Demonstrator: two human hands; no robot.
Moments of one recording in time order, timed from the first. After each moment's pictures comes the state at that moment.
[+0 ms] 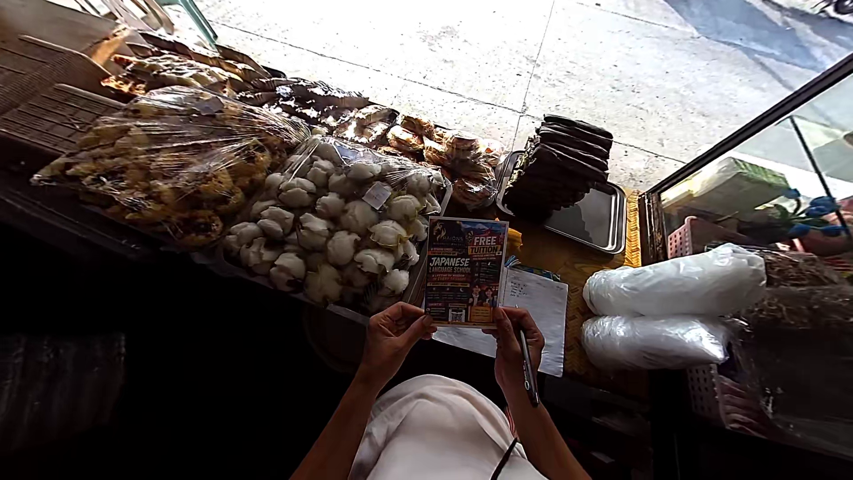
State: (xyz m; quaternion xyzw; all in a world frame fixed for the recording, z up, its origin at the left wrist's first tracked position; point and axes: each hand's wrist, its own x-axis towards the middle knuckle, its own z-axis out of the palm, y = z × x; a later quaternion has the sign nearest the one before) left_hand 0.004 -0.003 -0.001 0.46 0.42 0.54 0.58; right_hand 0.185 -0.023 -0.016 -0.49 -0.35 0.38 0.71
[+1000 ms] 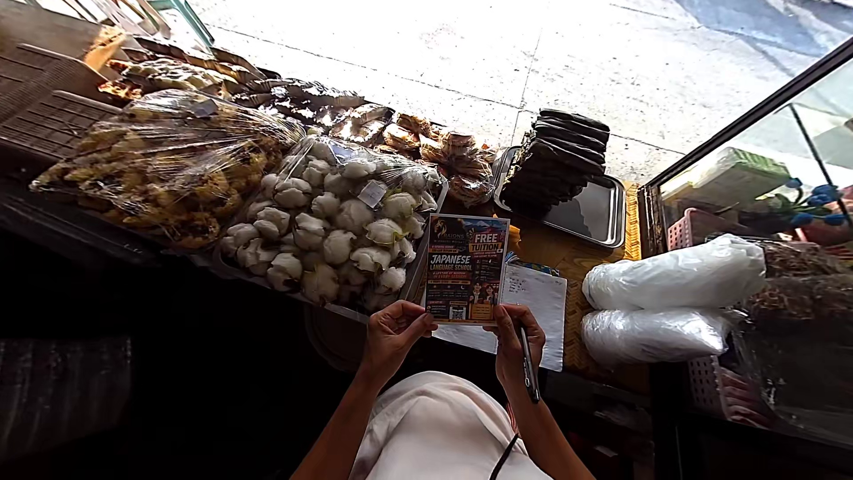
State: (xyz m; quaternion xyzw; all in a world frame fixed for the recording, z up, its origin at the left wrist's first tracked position) left_hand 0.008 -0.004 -0.001 0.46 0.41 0.53 0.57; right_hand 0.189 -0.025 -0.018 -0.48 -0.34 0.37 0.72
